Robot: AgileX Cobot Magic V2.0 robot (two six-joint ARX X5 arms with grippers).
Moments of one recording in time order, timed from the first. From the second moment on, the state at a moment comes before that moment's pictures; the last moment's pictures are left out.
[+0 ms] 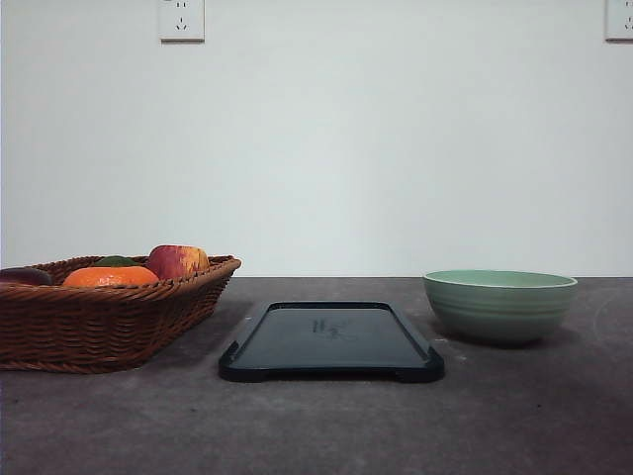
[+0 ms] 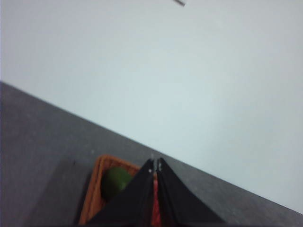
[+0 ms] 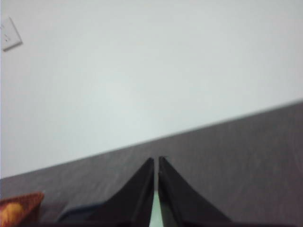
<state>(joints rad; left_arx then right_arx) 0.02 0.01 0.08 0.15 0.08 -0.49 0.06 0.02 0.09 0.13 -0.08 0.36</state>
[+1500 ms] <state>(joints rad) -0.16 1.00 0.90 -0.53 0.24 -0.21 0.06 0.98 0.77 -0.46 -0.36 0.18</state>
